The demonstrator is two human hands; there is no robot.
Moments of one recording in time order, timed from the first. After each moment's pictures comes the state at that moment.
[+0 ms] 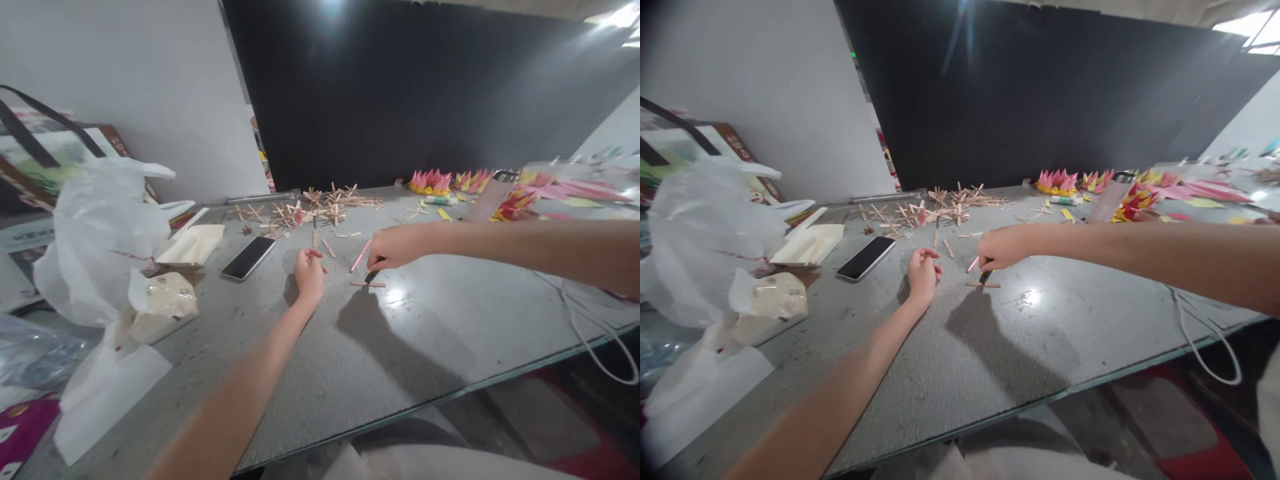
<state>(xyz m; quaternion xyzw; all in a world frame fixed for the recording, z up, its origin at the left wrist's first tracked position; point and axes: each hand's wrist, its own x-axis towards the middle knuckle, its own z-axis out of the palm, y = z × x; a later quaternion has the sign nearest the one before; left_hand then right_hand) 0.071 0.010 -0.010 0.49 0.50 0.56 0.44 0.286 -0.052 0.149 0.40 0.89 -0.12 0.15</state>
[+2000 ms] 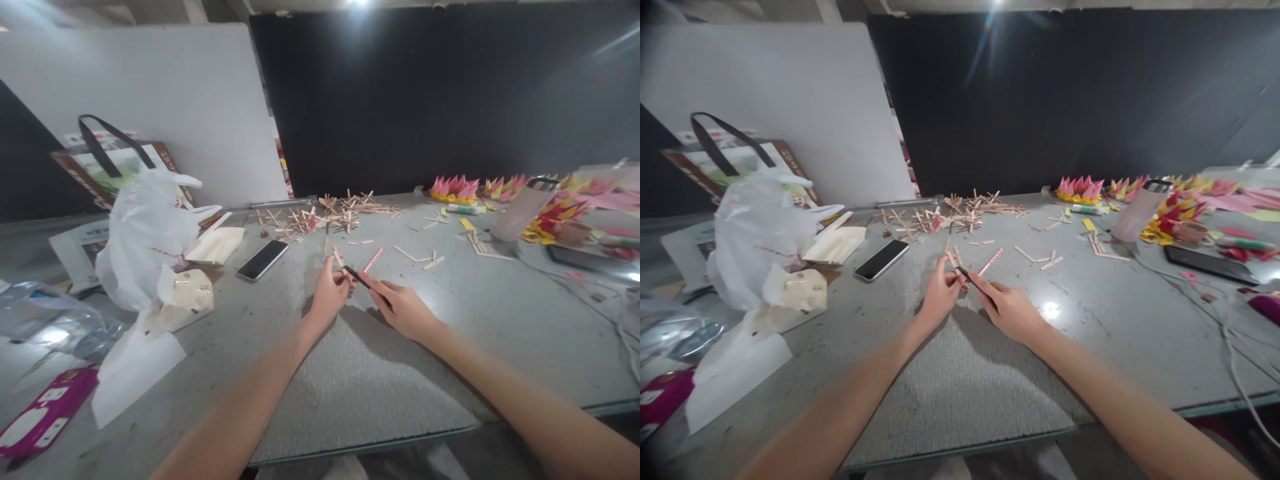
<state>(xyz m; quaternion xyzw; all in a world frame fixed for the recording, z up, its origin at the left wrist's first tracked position) 0.071 -0.032 -0.006 0.69 0.38 0.45 0.43 0.267 -0.123 0.001 0.51 0.79 -0.08 -0.32</state>
